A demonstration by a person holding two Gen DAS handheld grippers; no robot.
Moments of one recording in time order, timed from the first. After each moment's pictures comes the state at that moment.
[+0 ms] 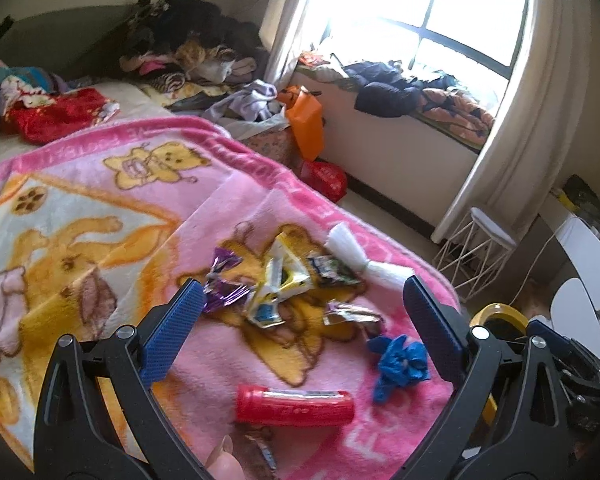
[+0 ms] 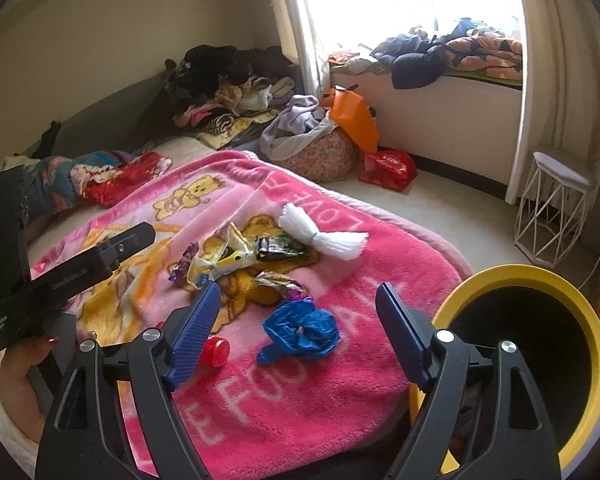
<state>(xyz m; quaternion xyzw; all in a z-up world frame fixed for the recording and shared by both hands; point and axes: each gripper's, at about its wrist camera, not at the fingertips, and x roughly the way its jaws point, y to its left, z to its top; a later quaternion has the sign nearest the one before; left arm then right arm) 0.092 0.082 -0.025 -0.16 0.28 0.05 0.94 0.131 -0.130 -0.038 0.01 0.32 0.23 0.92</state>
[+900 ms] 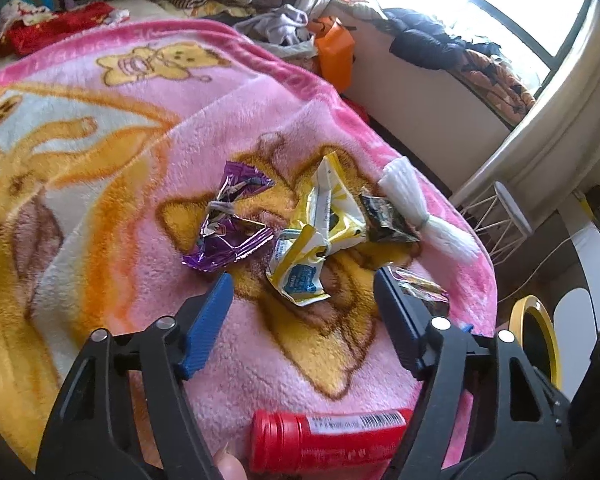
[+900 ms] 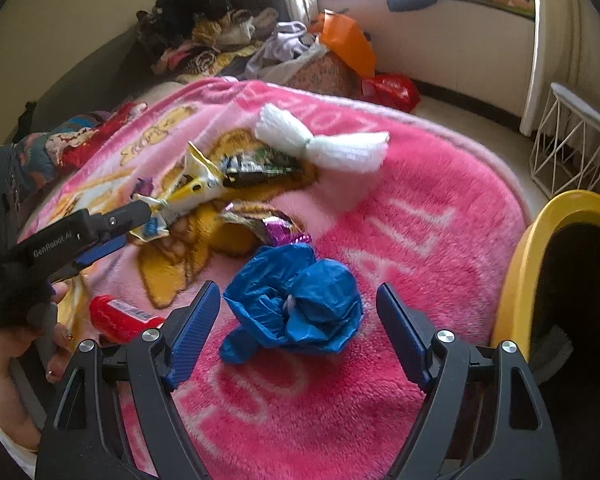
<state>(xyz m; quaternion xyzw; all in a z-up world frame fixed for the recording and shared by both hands) 0.153 0.113 -0.107 -0.23 0.40 0.05 0.89 0.196 -0.094 -0.134 0.02 0.44 0.22 0.87</state>
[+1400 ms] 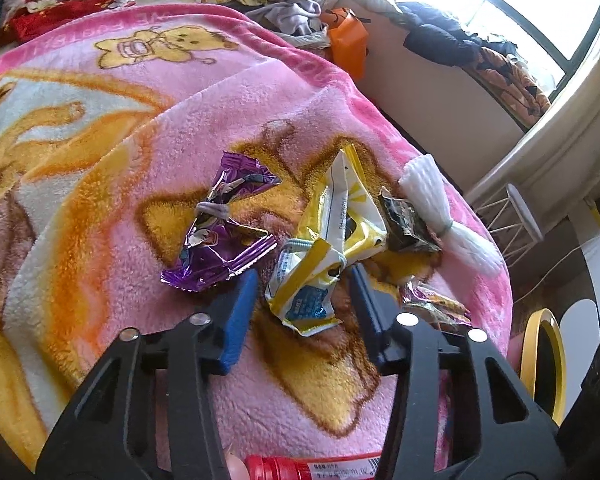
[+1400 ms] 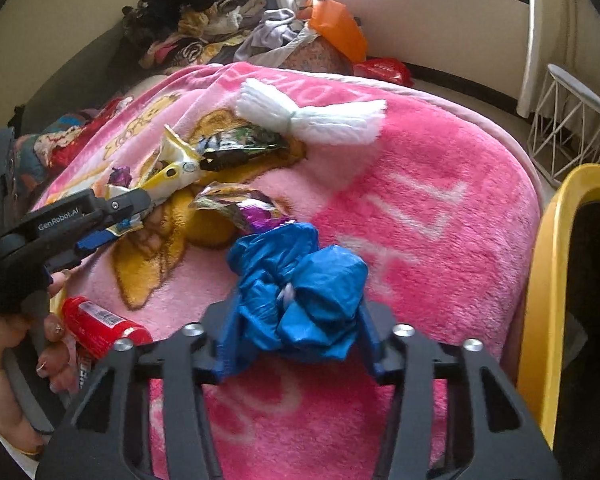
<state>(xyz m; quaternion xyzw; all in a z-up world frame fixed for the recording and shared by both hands) 0.175 0.114 -0.123 -0.24 0.41 0.07 0.88 0.204 -0.096 -0.155 0.03 0.46 0.20 0.86</state>
